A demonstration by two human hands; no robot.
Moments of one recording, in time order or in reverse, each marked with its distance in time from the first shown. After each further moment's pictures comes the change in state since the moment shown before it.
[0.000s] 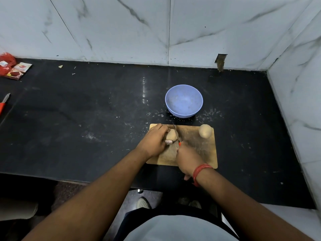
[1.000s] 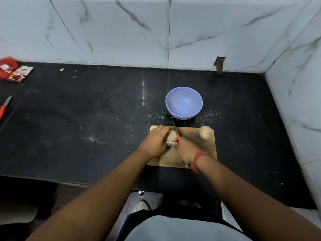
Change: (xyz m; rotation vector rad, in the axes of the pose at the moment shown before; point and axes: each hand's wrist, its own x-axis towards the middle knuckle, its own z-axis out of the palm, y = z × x) left_hand 0.002 0.003 -0.001 0.000 -0.009 0.008; right_hand 0.023 -0.004 -0.015 0.185 0.025 -0.091
